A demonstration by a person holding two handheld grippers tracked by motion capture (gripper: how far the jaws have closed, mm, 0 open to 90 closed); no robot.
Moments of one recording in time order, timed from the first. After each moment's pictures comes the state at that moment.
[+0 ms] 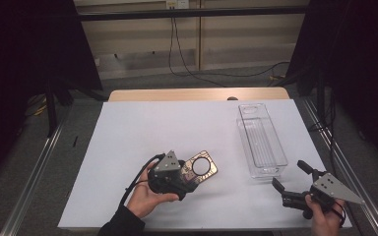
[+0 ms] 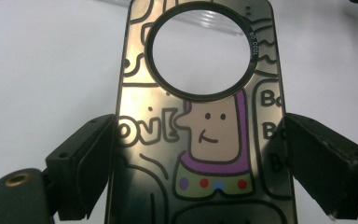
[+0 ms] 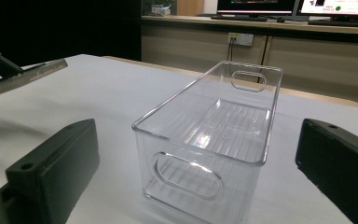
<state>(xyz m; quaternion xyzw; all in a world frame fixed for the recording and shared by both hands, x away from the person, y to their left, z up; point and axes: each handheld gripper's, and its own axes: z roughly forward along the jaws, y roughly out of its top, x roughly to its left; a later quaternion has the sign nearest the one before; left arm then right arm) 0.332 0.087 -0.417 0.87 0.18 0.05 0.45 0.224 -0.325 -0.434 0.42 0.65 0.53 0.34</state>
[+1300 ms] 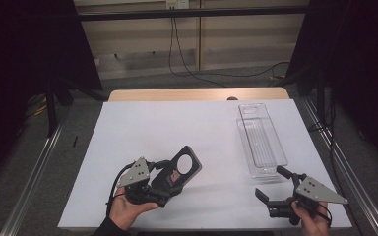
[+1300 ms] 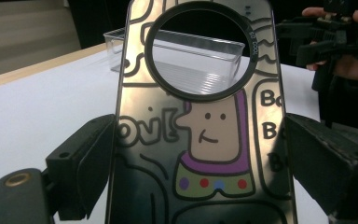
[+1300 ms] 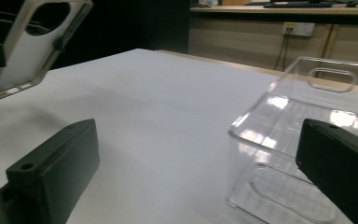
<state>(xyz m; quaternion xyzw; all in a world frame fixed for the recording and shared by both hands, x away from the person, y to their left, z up) 0.303 0.136 -0.406 0.78 0.19 0.08 0.59 0.219 -0.285 -0.430 0.38 0.69 0.57 0.26</state>
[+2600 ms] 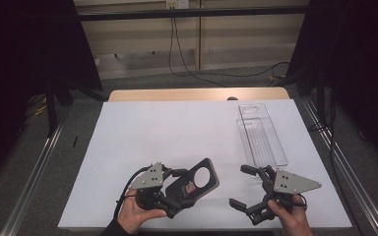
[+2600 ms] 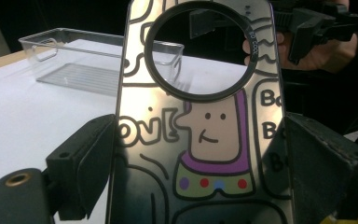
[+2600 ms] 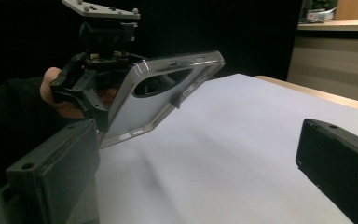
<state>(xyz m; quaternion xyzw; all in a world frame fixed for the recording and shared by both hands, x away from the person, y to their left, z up) 0.295 0.106 -0.403 0.80 0.10 0.00 0.60 0.237 -0.228 -0.399 0.24 0.71 0.65 0.13</state>
